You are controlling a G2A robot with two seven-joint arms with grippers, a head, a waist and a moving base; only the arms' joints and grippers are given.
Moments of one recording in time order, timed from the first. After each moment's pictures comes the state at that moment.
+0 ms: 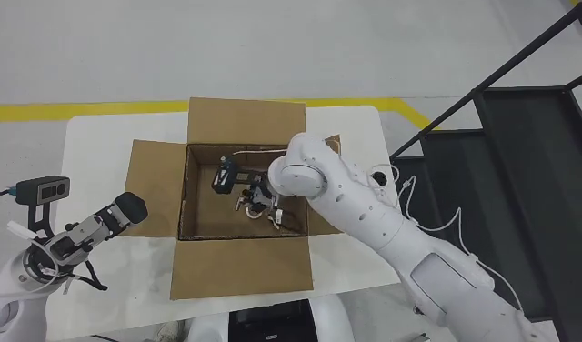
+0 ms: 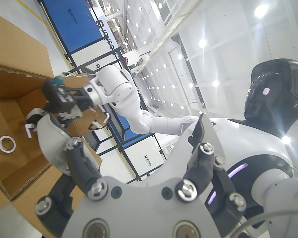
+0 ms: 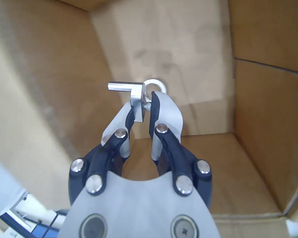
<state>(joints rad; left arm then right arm) 1.77 -1.02 -1.88 -1.87 -0.76 -0.52 -1.18 -0.84 -1.38 0.82 -1.52 -0.76 -0.47 1.34</state>
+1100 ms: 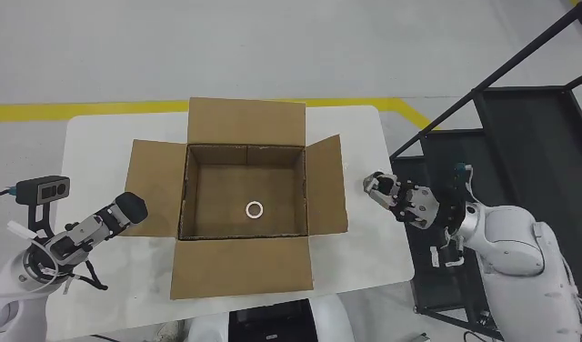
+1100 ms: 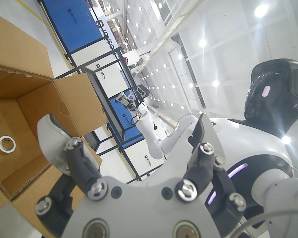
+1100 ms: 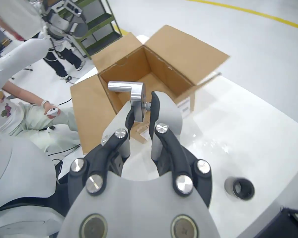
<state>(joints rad) 1.77 -1.02 -1.88 -1.87 -0.76 -0.52 -1.18 -1.82 -1.10 1.92 -2.02 -0.39 -0.90 0.71</state>
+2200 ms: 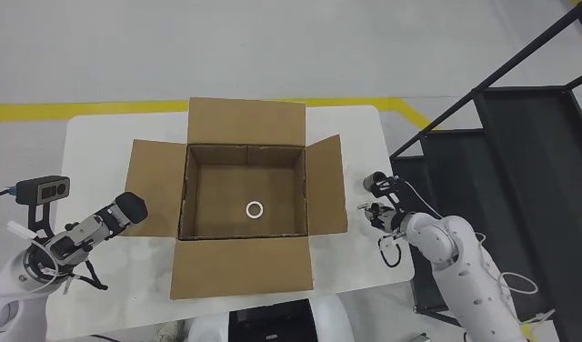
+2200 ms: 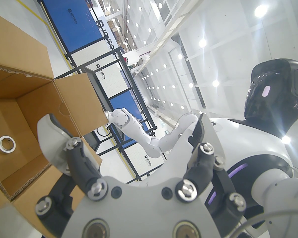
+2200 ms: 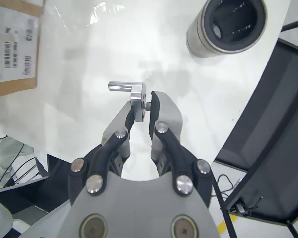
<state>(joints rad) 1.77 -1.02 -1.88 -1.87 -0.76 -0.52 -1.18 -1.63 -1.12 1.55 -1.65 -0.97 -0.25 0.86</state>
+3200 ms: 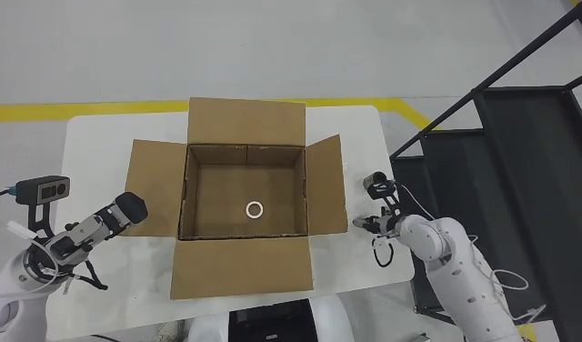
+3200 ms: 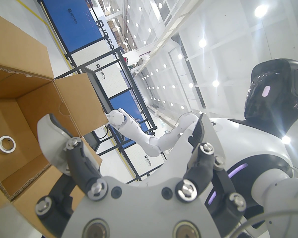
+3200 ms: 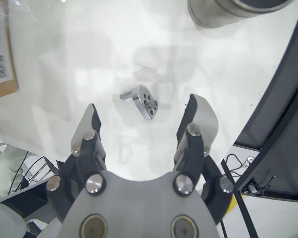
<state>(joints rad) 1.77 -1.02 -1.88 -1.87 -0.76 -0.52 -1.18 -1.67 -1.11 1.54 -1.69 -0.91 -0.14 0.86</state>
